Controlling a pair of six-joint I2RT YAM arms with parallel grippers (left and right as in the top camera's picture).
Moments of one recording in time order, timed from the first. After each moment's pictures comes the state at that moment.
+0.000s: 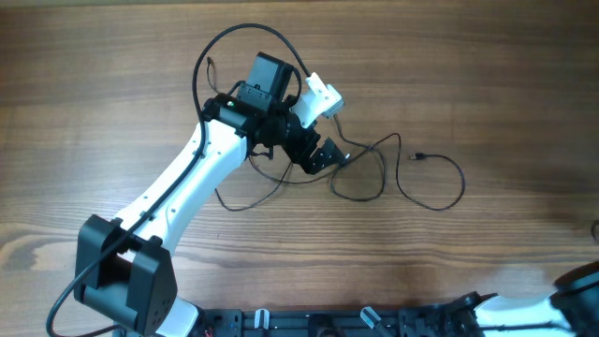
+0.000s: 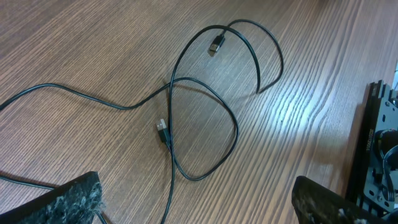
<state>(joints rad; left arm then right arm) -0.47 1.69 1.34 -0.70 0.57 0.32 -1.11 1.73 1.24 -0.68 0.49 0.56</state>
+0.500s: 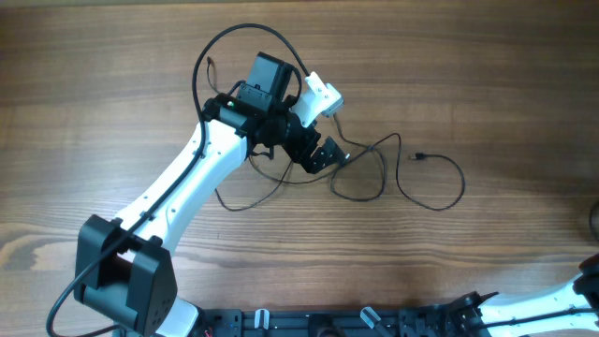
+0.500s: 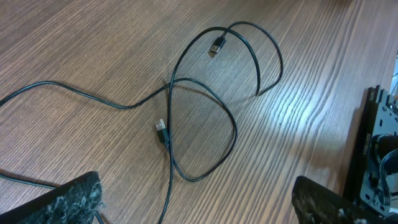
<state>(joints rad) -0.47 1.69 1.34 -0.70 0.57 0.30 -1.11 1.89 1.24 -0.53 0.29 0.47</state>
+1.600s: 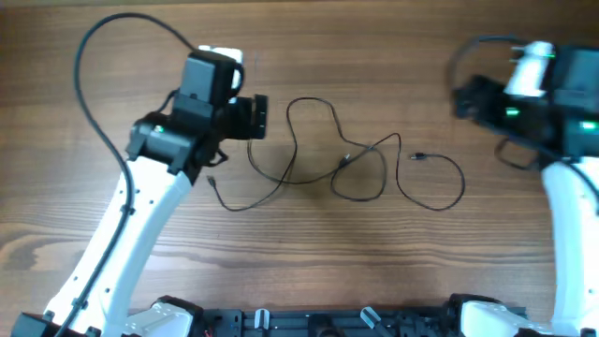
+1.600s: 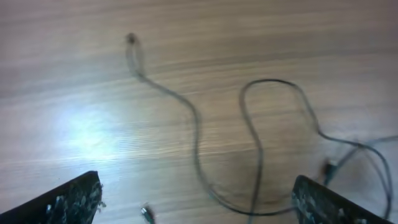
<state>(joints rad) -0.34 1.40 1.34 -0.84 -0.16 -0.19 -0.10 1.36 1.36 -0.94 -0.19 0.22</state>
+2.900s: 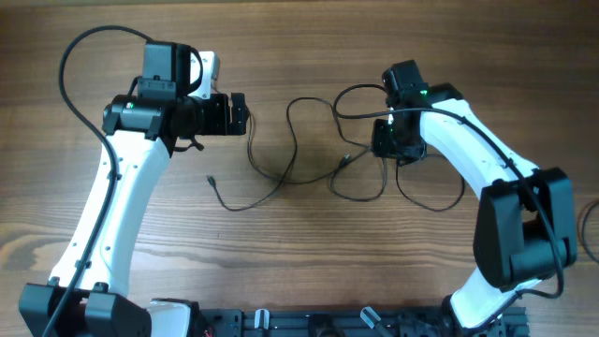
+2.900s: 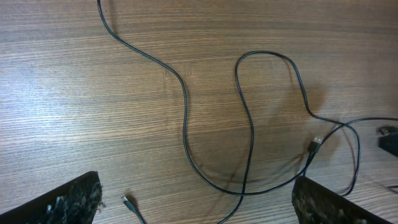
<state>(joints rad) -0.13 1.51 1.34 -0.87 0.17 -0.12 0.27 1.84 1.28 -0.90 -0.05 0.40</state>
